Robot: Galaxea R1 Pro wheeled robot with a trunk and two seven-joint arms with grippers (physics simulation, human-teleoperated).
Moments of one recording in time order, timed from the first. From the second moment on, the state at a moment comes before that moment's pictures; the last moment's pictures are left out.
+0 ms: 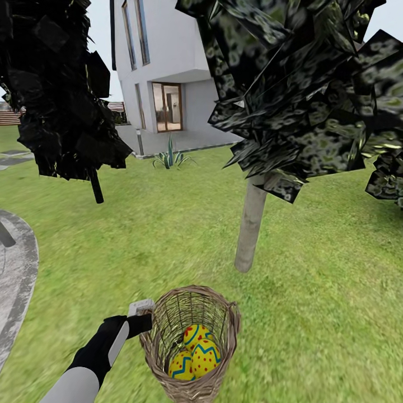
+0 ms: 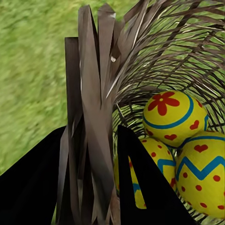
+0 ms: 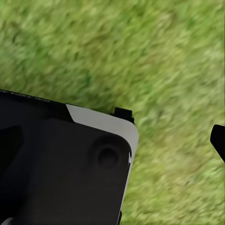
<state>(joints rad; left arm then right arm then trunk) -0.56 -0.03 0.12 -0.65 0.11 0.52 -0.07 -0.28 -0.06 -0.12 0.04 0.30 -0.21 0.13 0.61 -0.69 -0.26</state>
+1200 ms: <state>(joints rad) -0.56 -0.03 0.14 -0.65 0.11 0.52 -0.07 -0.28 -0.06 -0.12 0.04 0.31 -0.21 0.13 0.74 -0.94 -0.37</state>
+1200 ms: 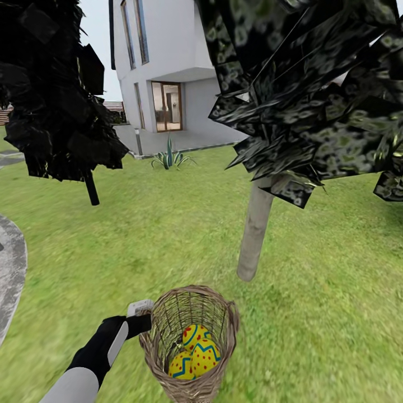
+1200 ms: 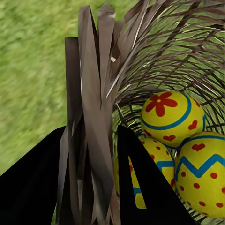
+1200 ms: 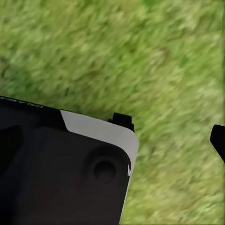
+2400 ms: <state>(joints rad) -0.56 -0.03 0.14 -0.65 0.11 0.52 -0.07 -0.28 -0.07 -0.12 -0.09 0.30 -0.20 0.14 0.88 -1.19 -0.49</state>
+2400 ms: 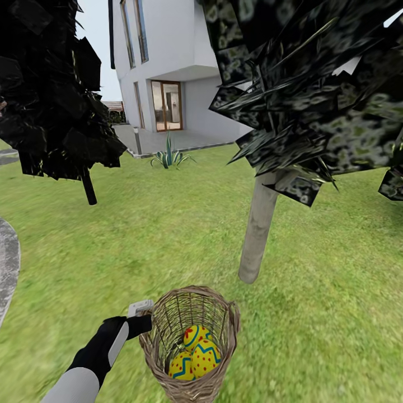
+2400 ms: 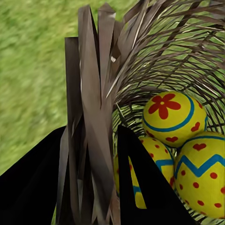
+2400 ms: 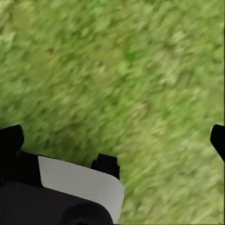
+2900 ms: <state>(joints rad) -0.56 -0.03 0.14 -0.65 0.11 0.52 -0.07 -0.28 -0.08 -0.15 -0.87 0.07 0.27 0.14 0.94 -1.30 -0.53</state>
